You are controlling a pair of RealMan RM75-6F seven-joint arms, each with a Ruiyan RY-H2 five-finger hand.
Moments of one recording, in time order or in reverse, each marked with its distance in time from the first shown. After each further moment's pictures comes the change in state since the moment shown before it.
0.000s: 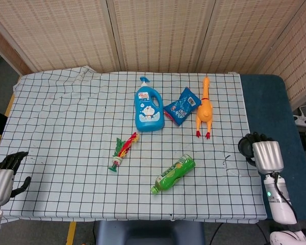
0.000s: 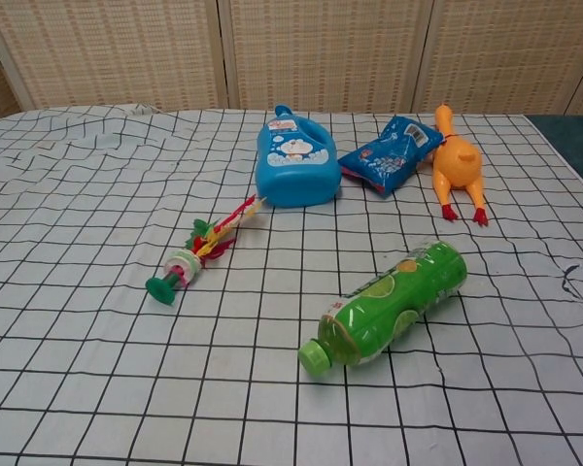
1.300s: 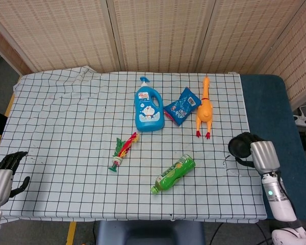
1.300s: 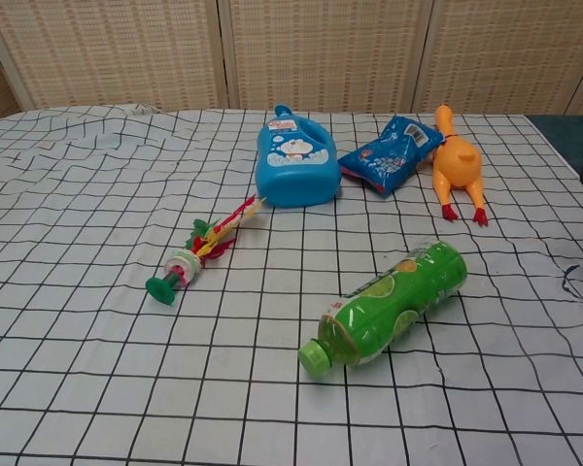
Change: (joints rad) left arm 0.002 0.001 0.002 -0.001 0.005 0.008 0.001; right arm 0.010 -0.044 -0.011 0.128 -0.133 -0.019 0.449
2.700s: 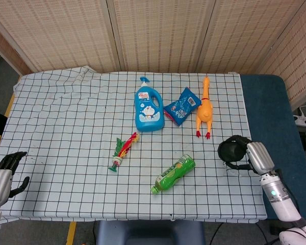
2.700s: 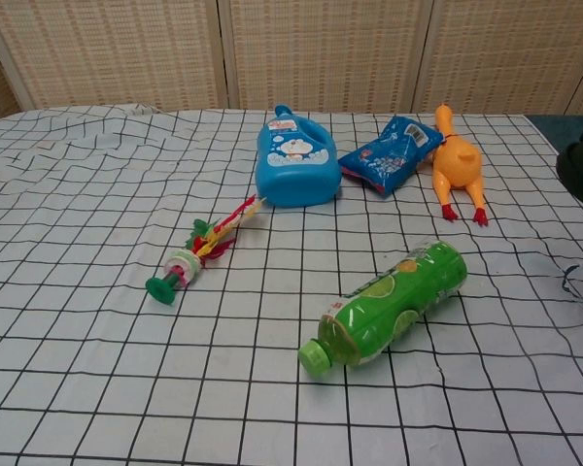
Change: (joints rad) left arm 0.000 0.006 0.001 -0.005 -0.005 -0.006 -0.007; right arm 0.031 0.092 -0.046 -0.050 -0.039 -0.077 0.434
